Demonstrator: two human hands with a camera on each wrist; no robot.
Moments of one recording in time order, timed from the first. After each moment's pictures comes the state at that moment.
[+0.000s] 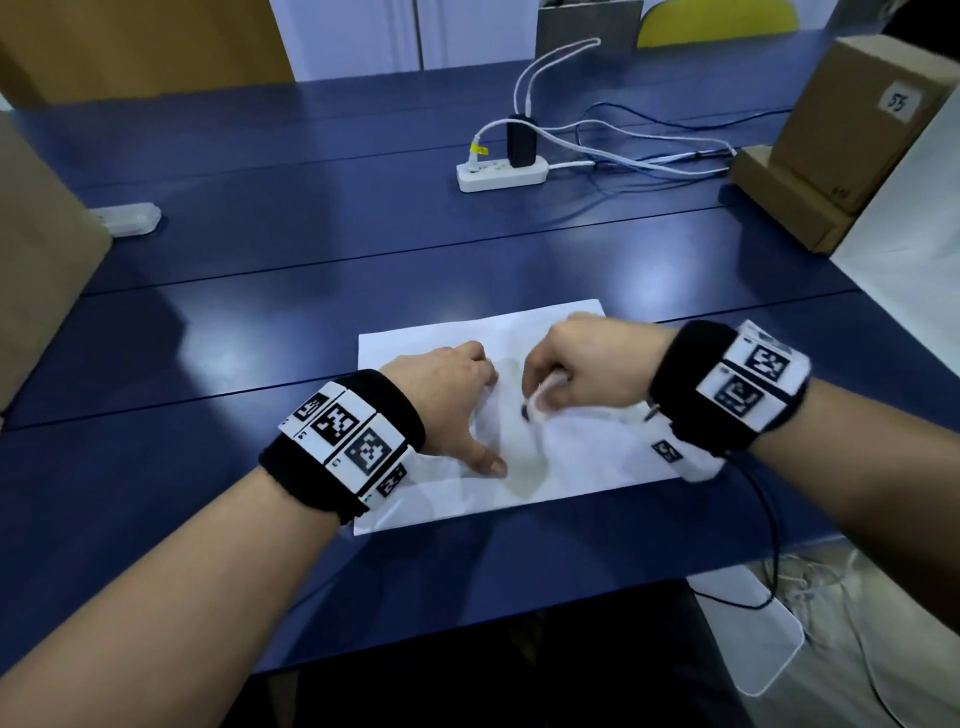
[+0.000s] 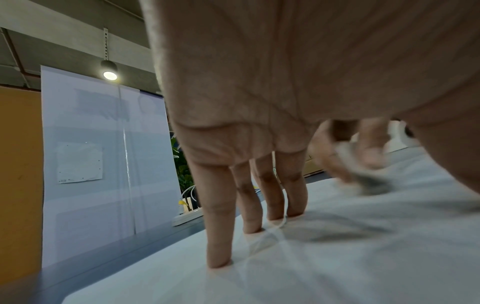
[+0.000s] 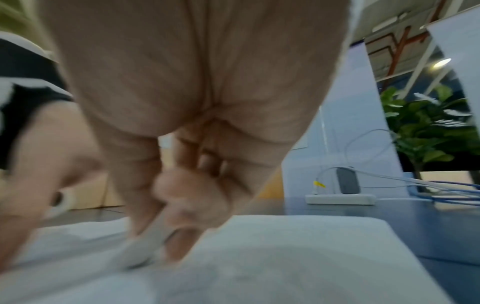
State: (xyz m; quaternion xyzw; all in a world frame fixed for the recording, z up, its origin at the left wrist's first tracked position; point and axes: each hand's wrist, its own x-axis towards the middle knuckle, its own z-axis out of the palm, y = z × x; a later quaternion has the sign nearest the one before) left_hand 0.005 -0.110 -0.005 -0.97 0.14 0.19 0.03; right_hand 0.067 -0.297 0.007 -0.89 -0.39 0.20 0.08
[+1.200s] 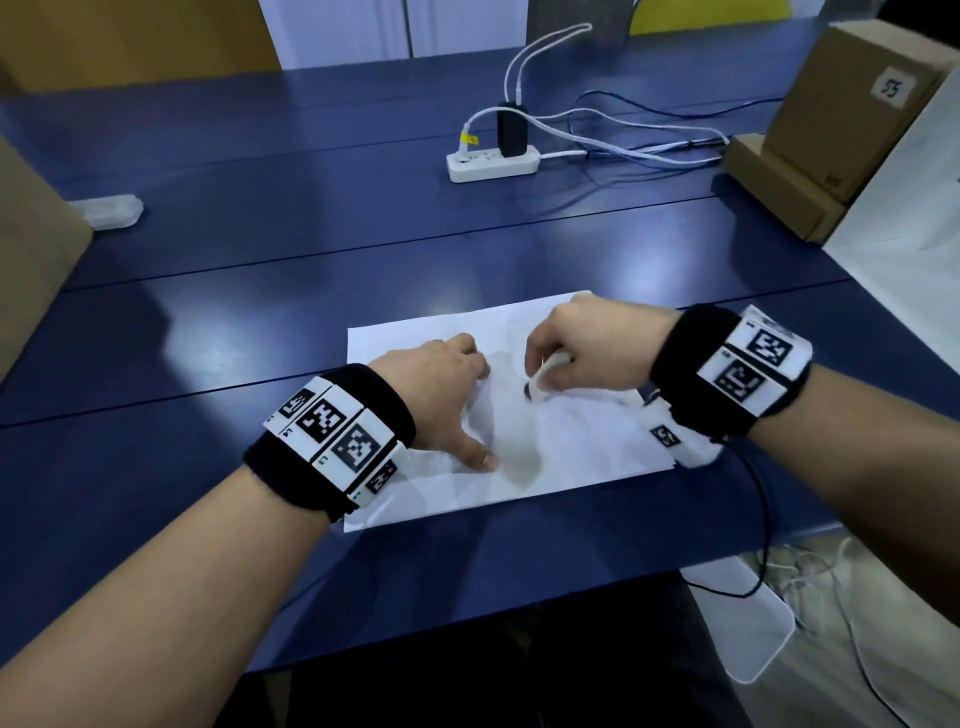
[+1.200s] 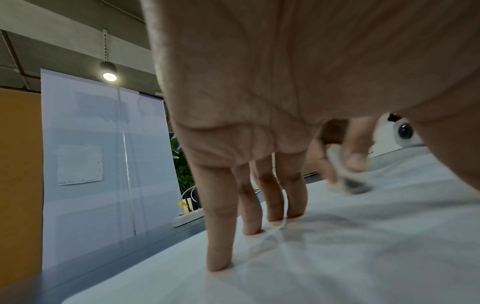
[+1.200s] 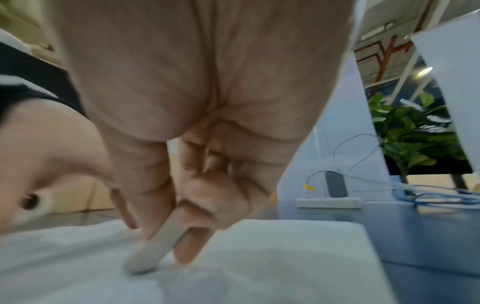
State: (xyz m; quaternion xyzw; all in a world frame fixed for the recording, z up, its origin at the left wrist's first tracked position) left_hand 0.005 -0.113 -0.003 -0.97 0.14 0.20 0.03; right_hand 0.072 -0.305 0.008 -0.91 -0.37 0.18 0.09
